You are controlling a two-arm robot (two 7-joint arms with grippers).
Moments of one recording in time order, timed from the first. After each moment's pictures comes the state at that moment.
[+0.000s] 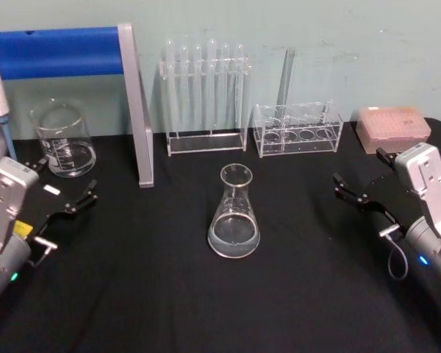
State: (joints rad) left arm -0.20 0.60 0.45 -1.41 -0.25 -0.12 0.03; right arm 0.20 0.60 -0.45 -1.41 0.25 -0.12 -0.03
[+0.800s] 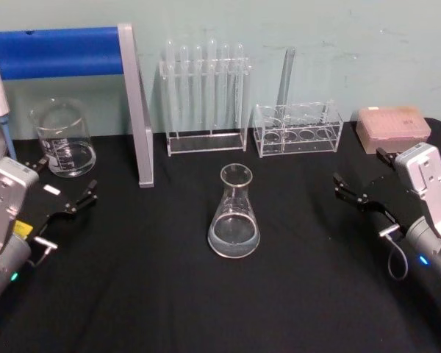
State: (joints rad) left arm -0.20 0.60 0.45 -1.41 -0.25 -0.12 0.03; right arm 0.20 0.60 -0.45 -1.41 0.25 -0.12 -0.03
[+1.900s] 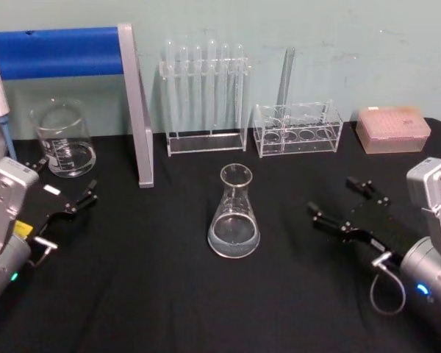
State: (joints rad) left arm -0.20 0.60 0.45 -1.41 -0.25 -0.12 0.03; right arm 0.06 0.62 -0.38 -1.56 0.44 -0.08 0.21
